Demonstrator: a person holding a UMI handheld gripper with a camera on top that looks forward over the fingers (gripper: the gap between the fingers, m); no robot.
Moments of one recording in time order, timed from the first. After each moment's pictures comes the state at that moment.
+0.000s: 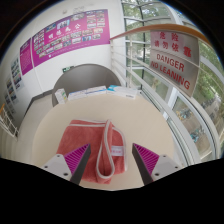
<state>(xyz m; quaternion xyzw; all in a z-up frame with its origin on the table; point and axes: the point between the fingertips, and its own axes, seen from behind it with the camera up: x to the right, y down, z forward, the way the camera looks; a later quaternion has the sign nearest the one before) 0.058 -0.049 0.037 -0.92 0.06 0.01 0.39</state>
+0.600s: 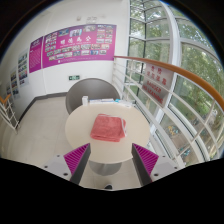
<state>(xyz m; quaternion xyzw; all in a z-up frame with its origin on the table) -0.033 -0.301 0.209 -0.89 0.03 -0.05 0.45</state>
